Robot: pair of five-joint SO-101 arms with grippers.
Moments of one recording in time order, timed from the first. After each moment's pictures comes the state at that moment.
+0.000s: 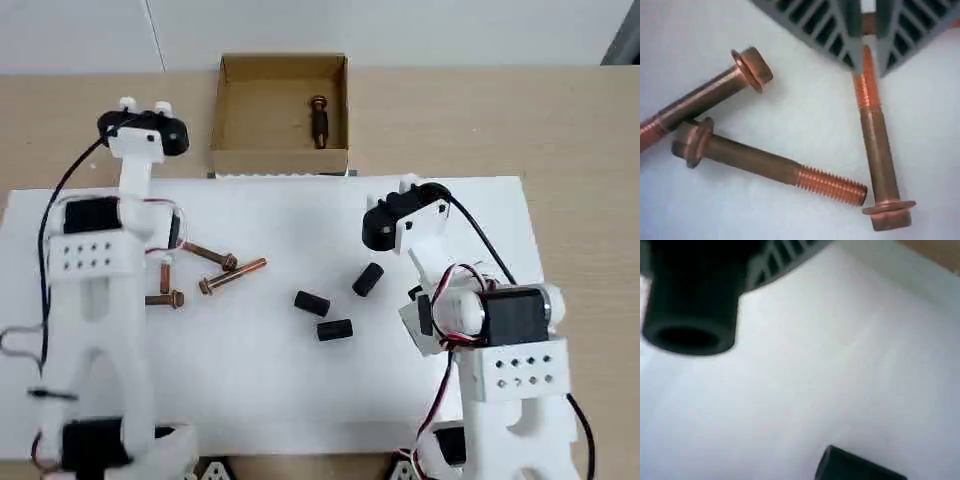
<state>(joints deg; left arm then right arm) -10.3 -13.1 17.4 78.8 -7.8 -9.8 -46.1 28.0 97.1 21.1</state>
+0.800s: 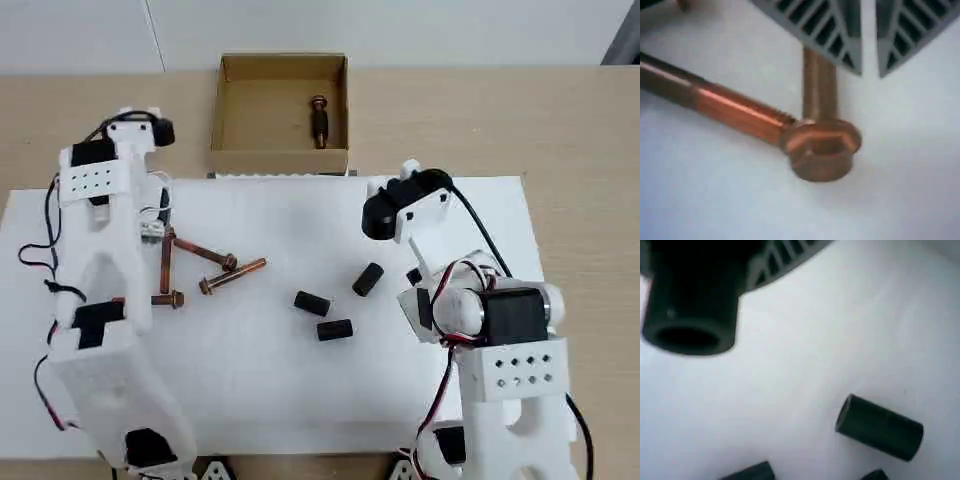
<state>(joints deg) -15.2 25.5 -14.3 89.6 -5.8 -9.8 -46.1 28.0 91.6 21.1</state>
